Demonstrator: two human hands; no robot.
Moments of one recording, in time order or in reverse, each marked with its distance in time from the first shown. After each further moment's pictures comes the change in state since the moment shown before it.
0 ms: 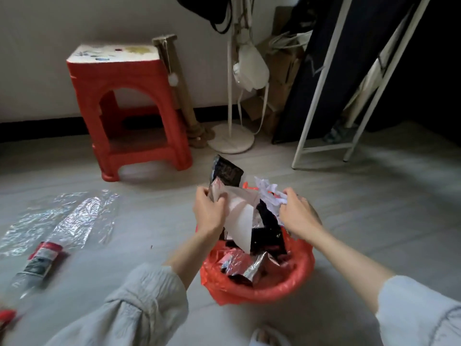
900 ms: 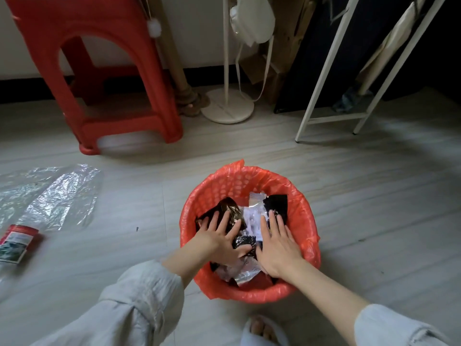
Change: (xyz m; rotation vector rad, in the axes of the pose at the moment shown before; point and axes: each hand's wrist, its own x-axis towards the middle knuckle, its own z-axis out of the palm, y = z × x) left_hand -0.002 -0.092 0.042 1.376 -1.080 0.238; right_hand -0.005 0.053 0.112 -0.472 -0.416 -0.145
